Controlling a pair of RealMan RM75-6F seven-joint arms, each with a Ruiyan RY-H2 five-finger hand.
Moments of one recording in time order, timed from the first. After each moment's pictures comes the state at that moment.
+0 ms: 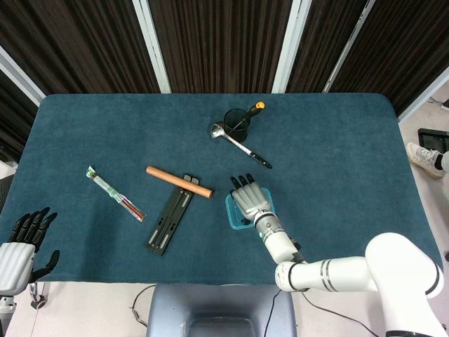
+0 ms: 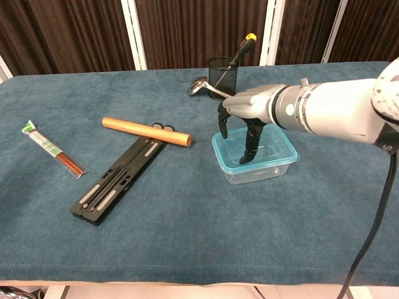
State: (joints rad) left arm -0.09 -1.11 0.01 -1.55 1.62 1.53 -0.06; right arm 1.18 -1.59 0.07 -1.57 -0.31 0.97 -0.91
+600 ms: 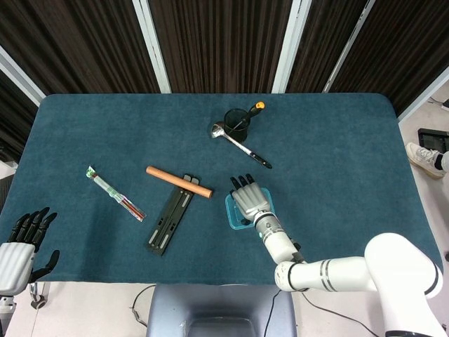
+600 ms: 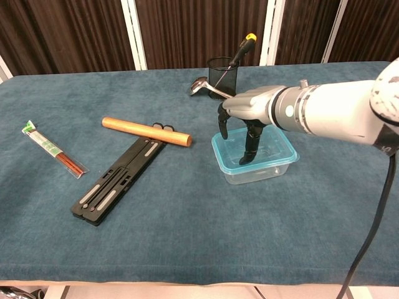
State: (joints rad) left arm -0.09 -1.11 0.01 -1.55 1.62 1.54 -0.06; right arm 1.18 -1.60 0.07 -1.57 -0.30 0.97 -0.91
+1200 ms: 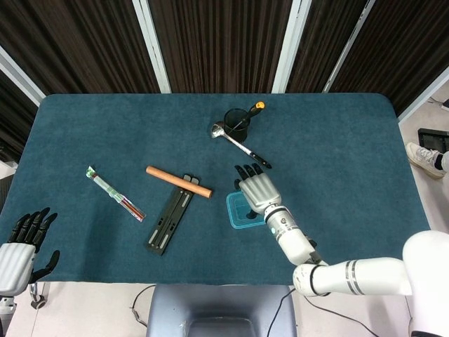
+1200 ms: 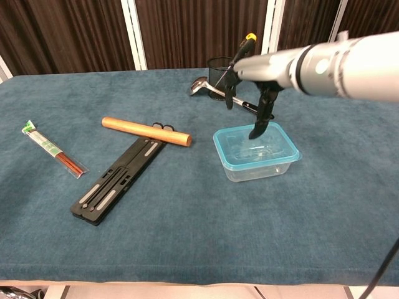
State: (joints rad) left arm -0.09 -1.11 0.01 -1.56 1.63 1.54 -0.05; right arm 1.11 -1.39 0.13 -1.79 -0.47 1.04 -0.77
